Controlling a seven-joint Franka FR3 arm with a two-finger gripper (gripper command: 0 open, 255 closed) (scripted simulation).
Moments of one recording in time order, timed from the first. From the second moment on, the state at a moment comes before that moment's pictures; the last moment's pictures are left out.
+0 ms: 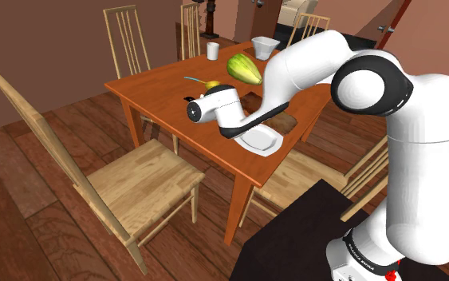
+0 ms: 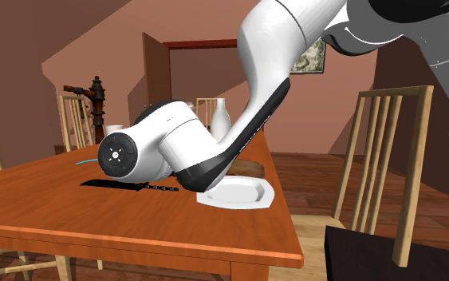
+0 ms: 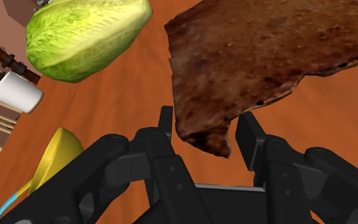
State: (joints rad) arm 0.12 0.58 0.14 -1.74 -1.44 1.84 -0.13
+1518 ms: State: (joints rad) arm 0.11 0.46 0.16 -1.73 -1.39 1.81 -0.25
